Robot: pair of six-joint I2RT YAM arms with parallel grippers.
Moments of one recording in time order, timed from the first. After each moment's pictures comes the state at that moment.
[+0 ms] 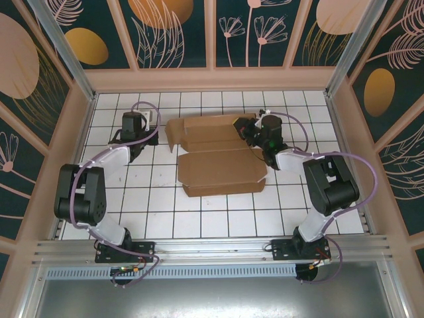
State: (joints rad) left arm -0.12 1.64 0.93 0.00 0.14 -0.16; right arm 0.37 1.71 0.84 0.61 -0.37 1.21
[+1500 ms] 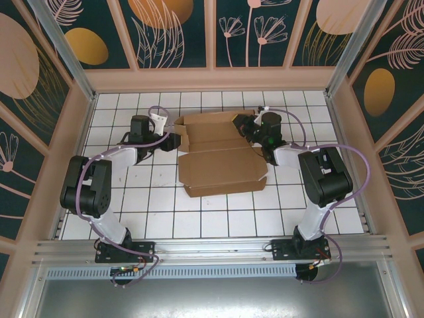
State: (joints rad) left arm -0.19 1.71 0.91 0.13 0.50 -0.10; right arm 0.35 1.80 0.90 0.67 -0.42 1.18
